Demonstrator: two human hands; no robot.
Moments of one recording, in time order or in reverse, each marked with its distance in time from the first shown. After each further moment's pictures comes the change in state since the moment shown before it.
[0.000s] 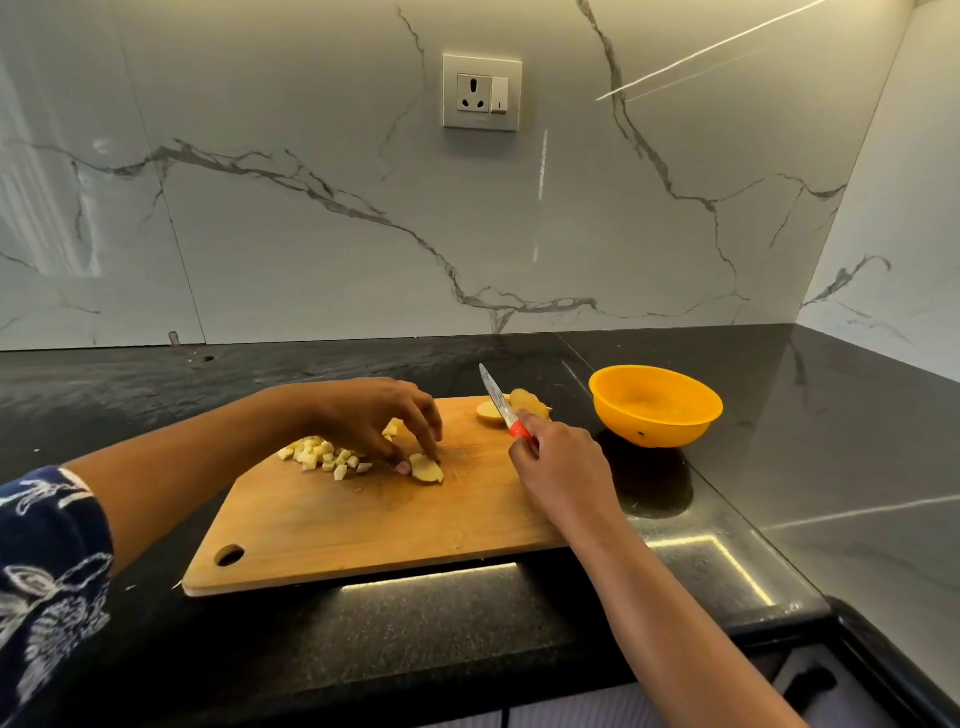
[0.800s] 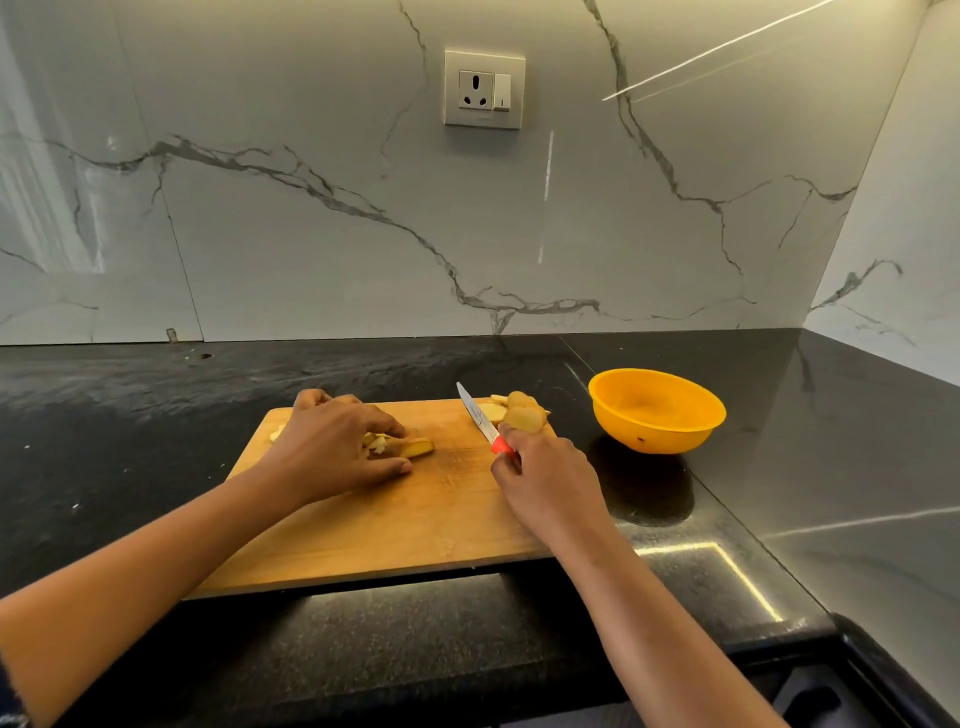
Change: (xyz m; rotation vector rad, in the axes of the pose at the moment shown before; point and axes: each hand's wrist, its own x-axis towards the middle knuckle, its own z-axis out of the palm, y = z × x) left_hand -0.026 0.022 0.046 0.197 0.493 -0.504; right_hand -0.003 -0.002 0.002 -0.020 -0.091 -0.063
